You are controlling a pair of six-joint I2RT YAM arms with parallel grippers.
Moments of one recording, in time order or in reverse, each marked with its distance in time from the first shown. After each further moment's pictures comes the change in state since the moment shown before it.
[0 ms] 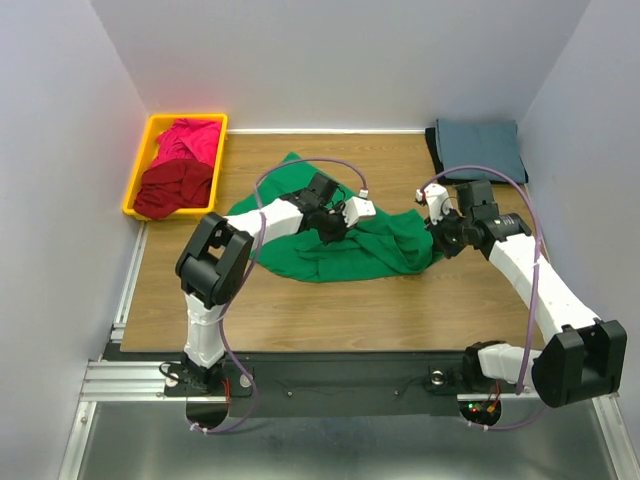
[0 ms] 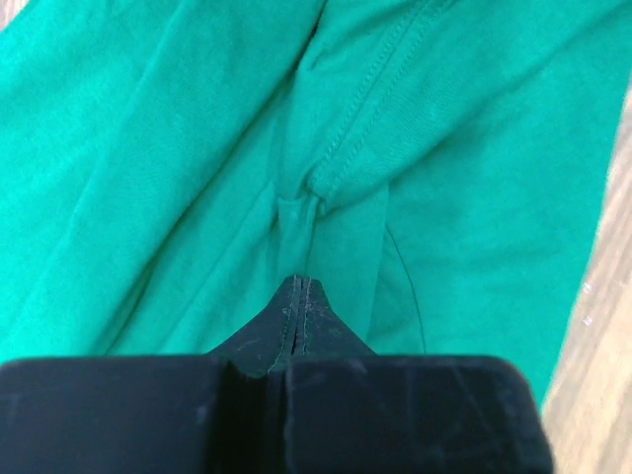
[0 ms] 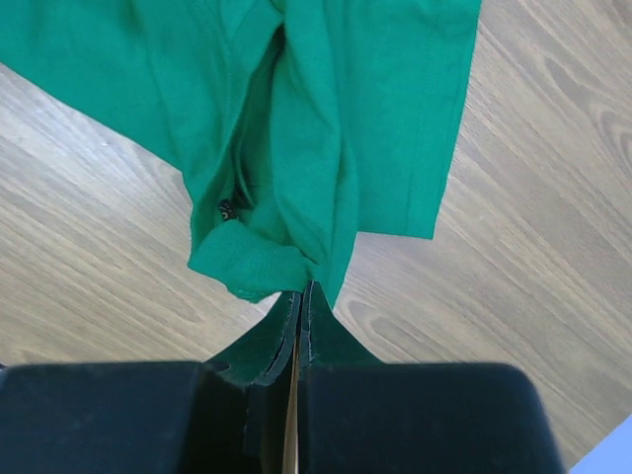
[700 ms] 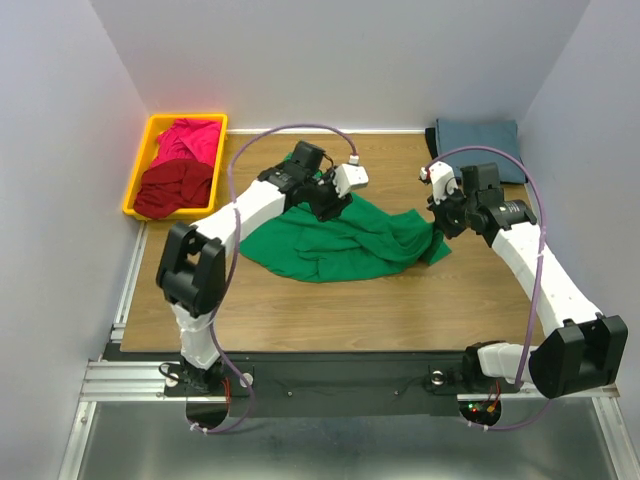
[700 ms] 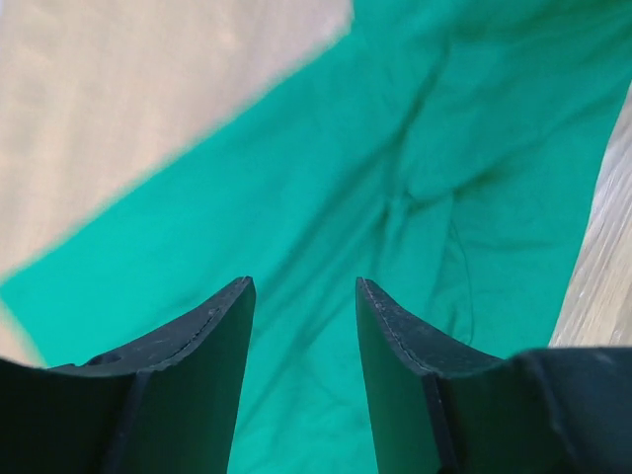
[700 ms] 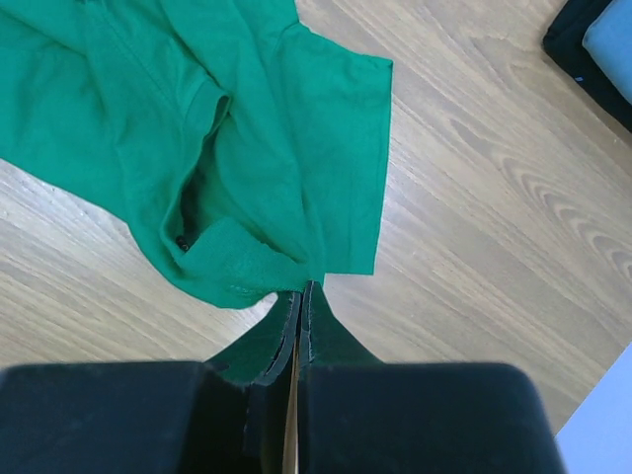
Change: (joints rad) left arm 0.066 -0.191 0.168 -0.168 -0.018 0.011; right arm -0.018 0.052 0.134 0.029 0.031 0.023
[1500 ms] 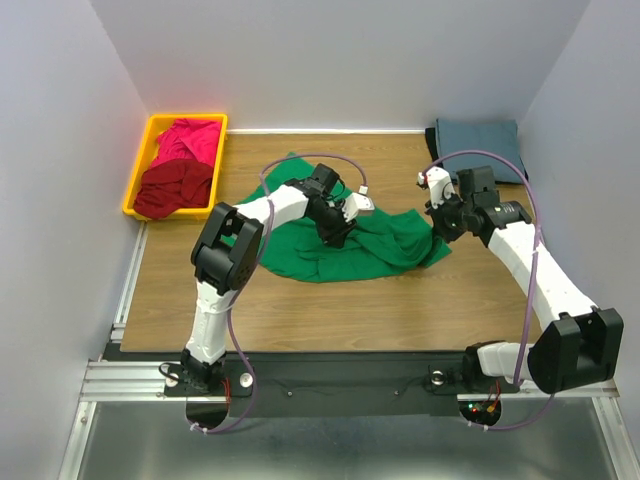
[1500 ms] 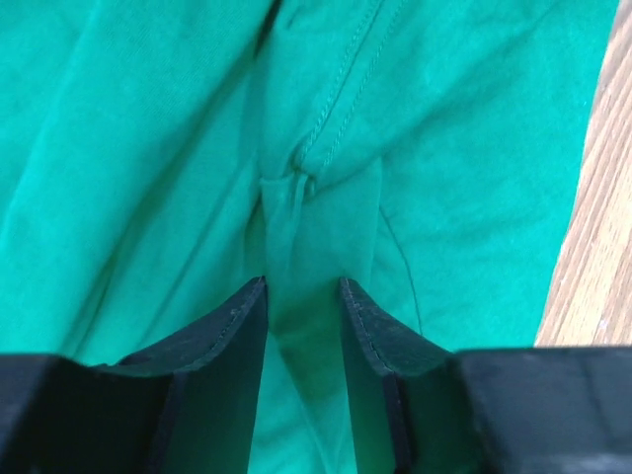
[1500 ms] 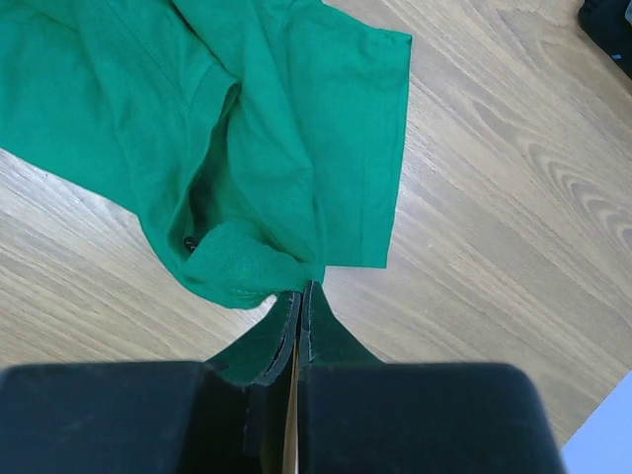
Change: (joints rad) left arm -0.019 0.319 0.040 -0.111 0.137 0.032; right arm 0.000 0.021 -0.034 0.008 0.000 0.000
